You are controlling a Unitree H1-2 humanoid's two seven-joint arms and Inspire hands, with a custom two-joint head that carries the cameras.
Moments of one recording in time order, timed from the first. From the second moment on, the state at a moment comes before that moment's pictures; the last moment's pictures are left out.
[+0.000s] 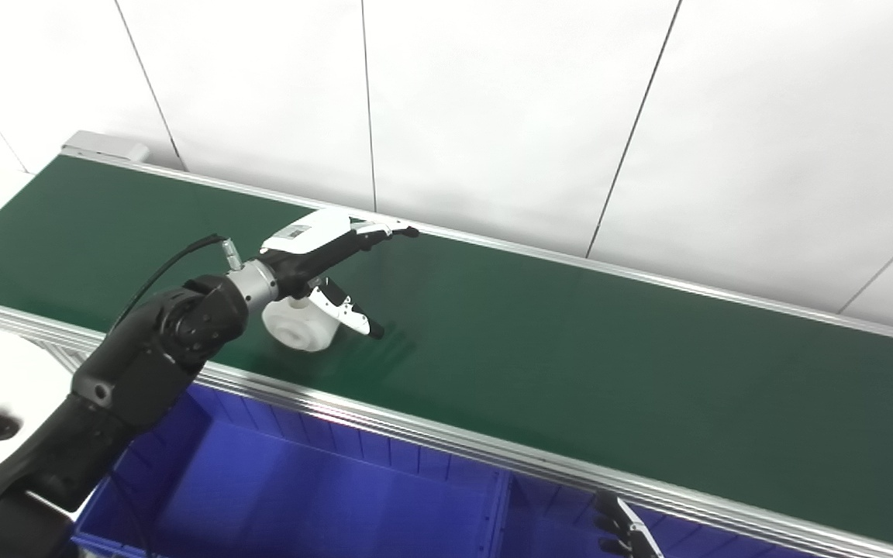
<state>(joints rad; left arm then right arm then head) -0.21 0.62 -0.09 0.14 0.47 -0.21 -0.29 0.26 -0.14 0.34 0.14 -0.33 -0.41 -0.07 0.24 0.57</state>
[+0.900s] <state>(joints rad) -0.21 0.59 -0.17 0.21 0.51 -0.07 -0.31 0.28 -0.15 0.33 0.12 -0.32 -0.41 -0.07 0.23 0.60</state>
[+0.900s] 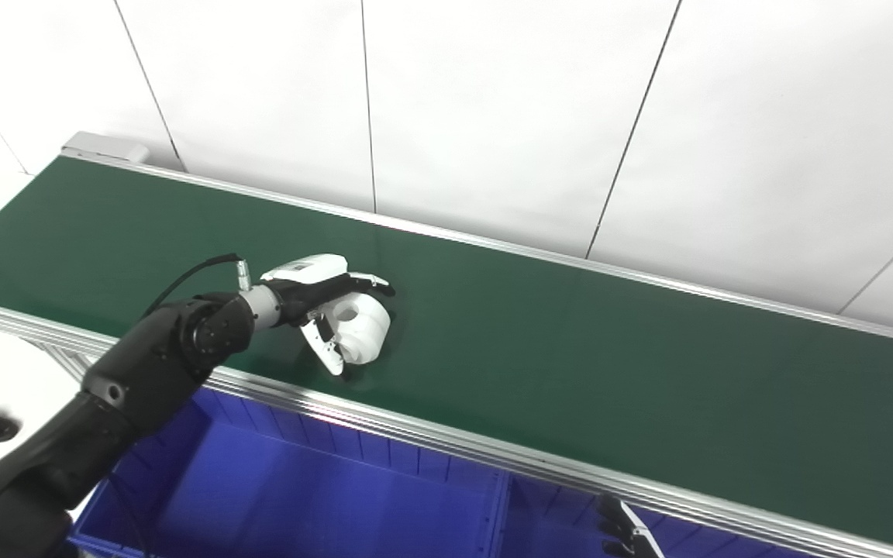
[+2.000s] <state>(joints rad) 0.14 0.46 -0.13 -0.03 0.36 -0.44 -0.03 0.34 -0.12 0.31 0.00 -0.35 -0.39 -0.03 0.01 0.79</state>
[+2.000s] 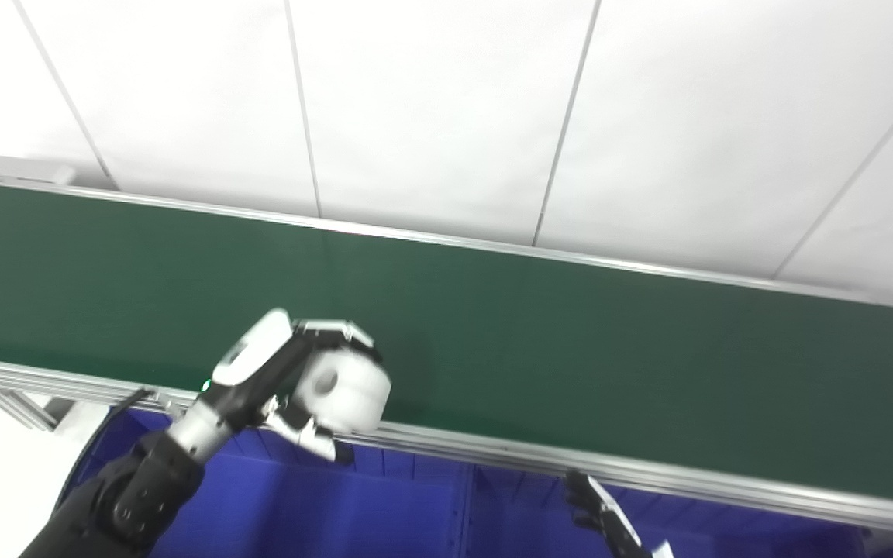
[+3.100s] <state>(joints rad) 0.17 0.37 -0.36 0.09 1.03 -0.07 -0.06 0.36 -0.09 0.30 -0.04 -0.36 -0.36 0.00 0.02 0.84</state>
